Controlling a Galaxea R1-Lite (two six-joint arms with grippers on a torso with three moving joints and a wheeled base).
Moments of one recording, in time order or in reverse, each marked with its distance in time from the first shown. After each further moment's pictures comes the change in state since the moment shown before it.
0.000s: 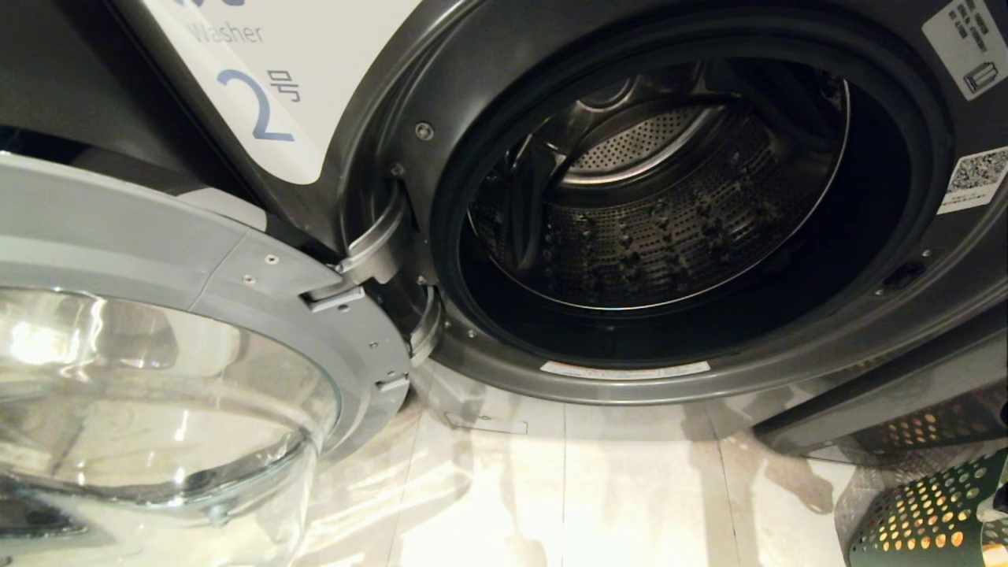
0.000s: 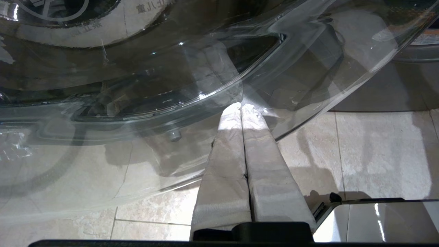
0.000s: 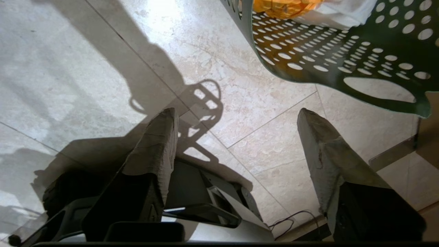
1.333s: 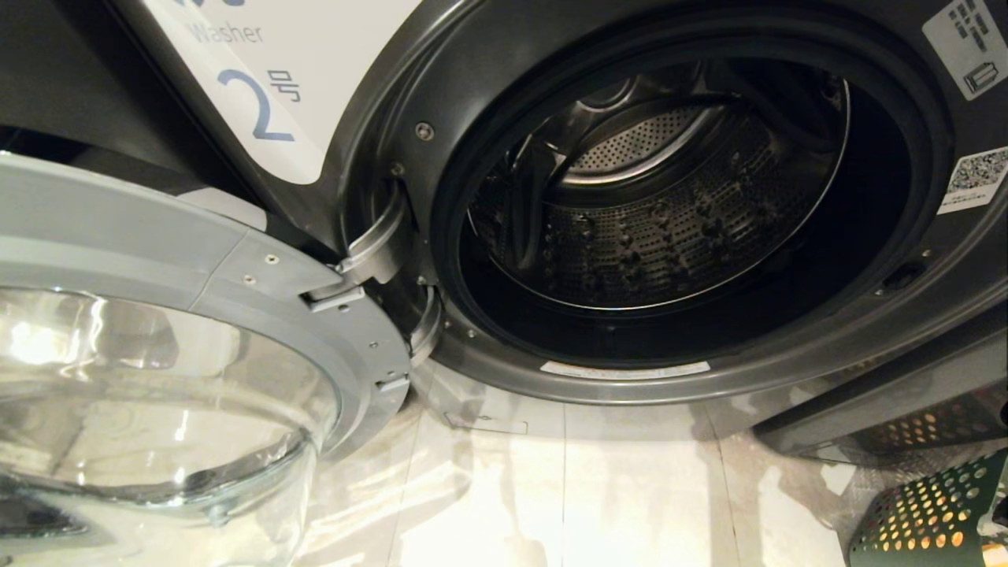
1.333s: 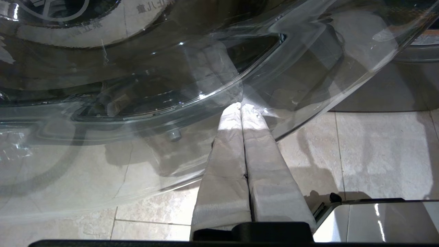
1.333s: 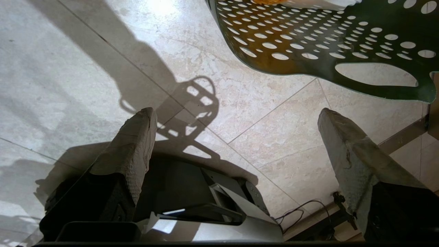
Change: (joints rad) left arm 0.000 0.000 0.000 -0.001 0.000 0.000; right arm -0.076 0.056 0.036 -0.058 0.005 0.001
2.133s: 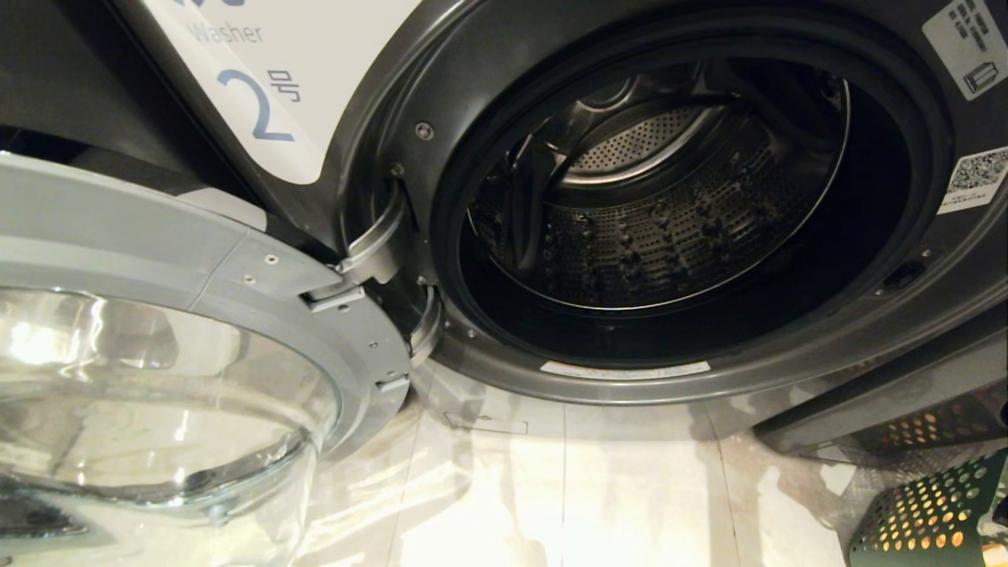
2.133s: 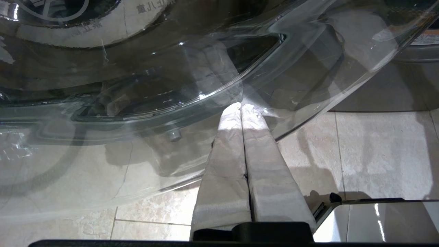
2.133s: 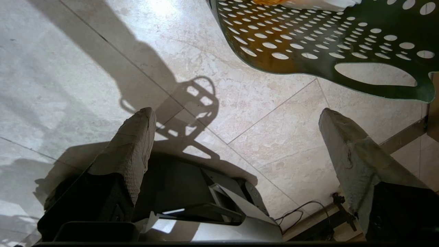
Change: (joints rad) left arm 0.000 0.000 0.000 0.000 0.000 0.000; right arm 0.000 -0.011 0.007 0.000 0.000 -0.003
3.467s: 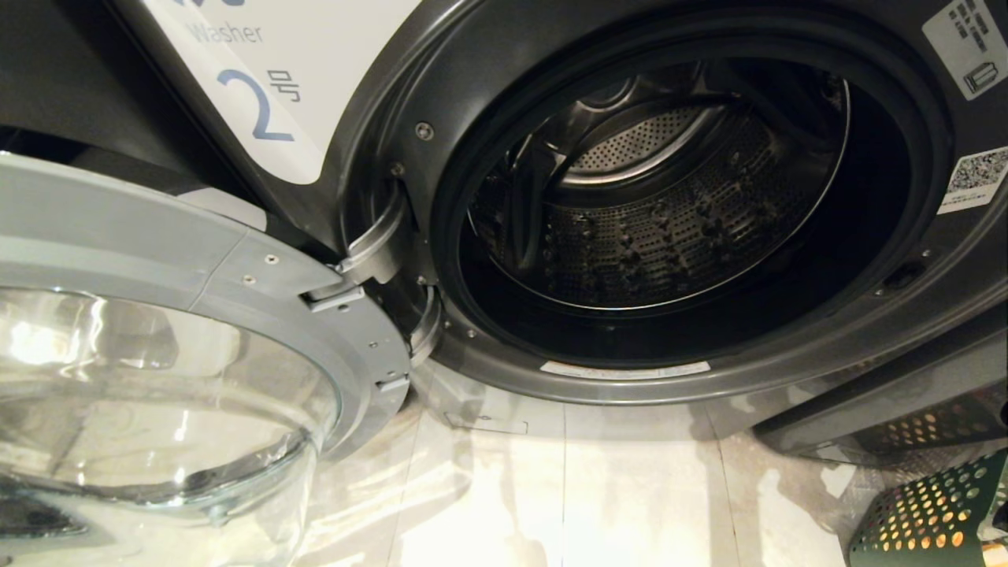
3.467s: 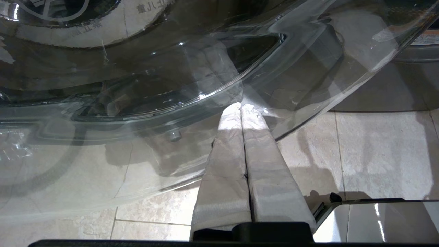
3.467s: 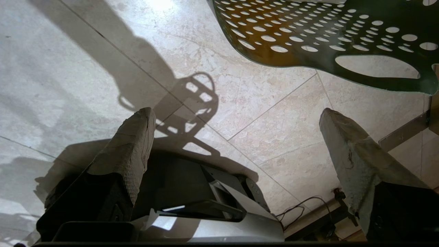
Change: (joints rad) left arm 0.000 0.000 0.000 0.000 0.000 0.000; right arm -0.007 0.001 0.013 0.000 -0.002 0.004
